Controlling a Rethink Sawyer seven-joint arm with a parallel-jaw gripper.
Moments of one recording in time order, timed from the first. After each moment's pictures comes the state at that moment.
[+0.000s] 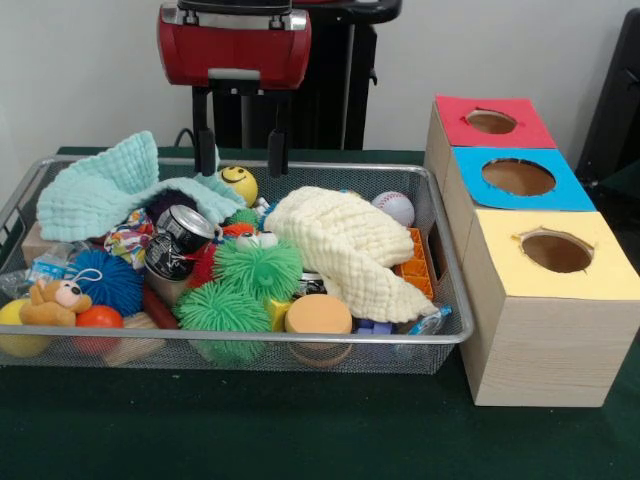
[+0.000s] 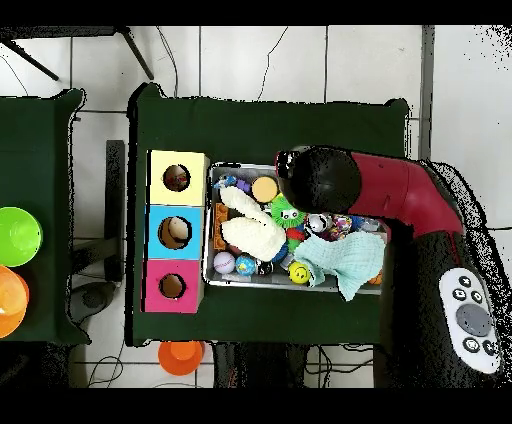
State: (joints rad) arm -0.50 -0.77 0.26 1.46 -0.24 0.71 1.55
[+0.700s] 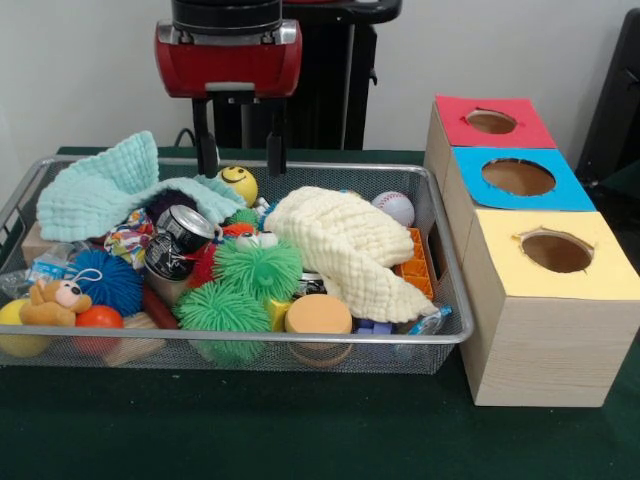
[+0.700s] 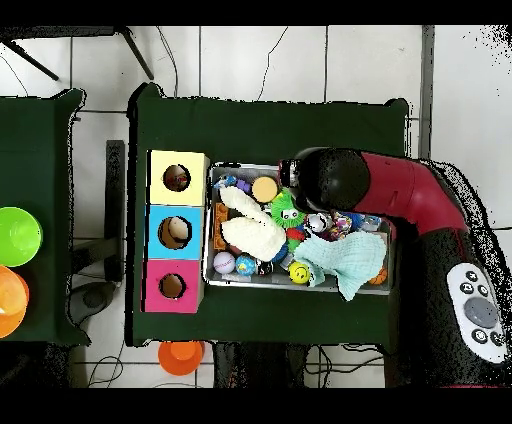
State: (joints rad) arm -0.54 -0.75 0.30 1.46 -0.24 0.80 1.55
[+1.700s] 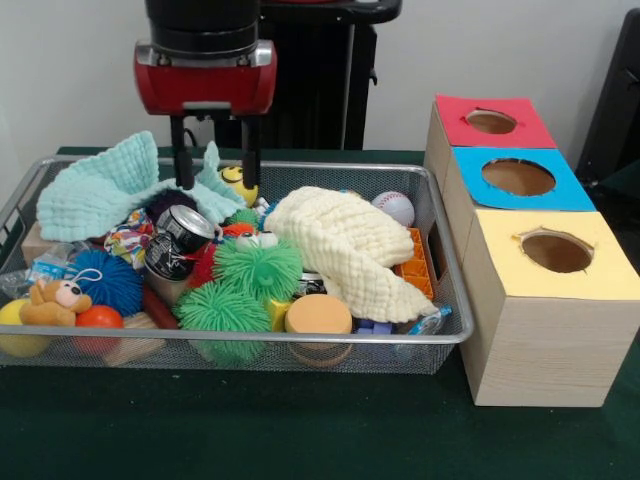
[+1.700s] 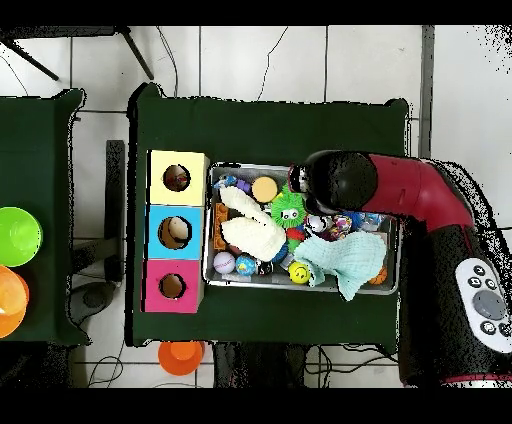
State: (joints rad) arm -0.60 -0.71 0.35 1.44 -0.34 0.85 1.55
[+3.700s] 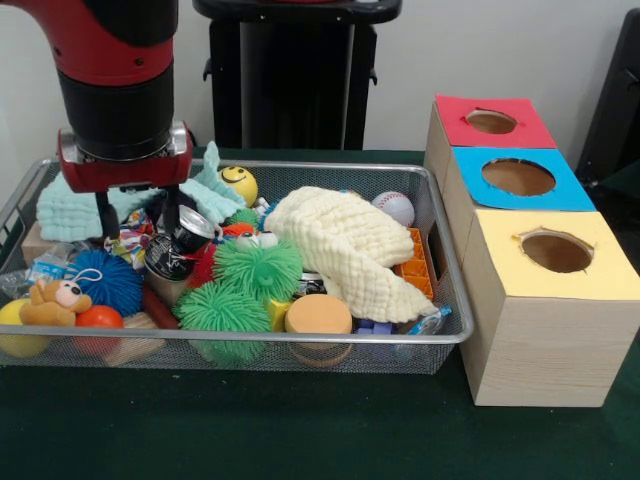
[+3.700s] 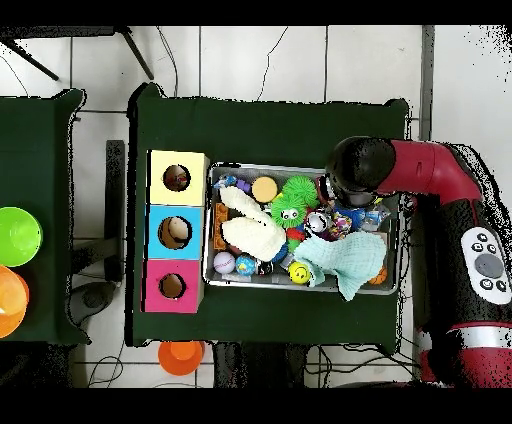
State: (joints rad) arm -0.65 -0.51 0.42 1.21 -0.56 1.13 1.39
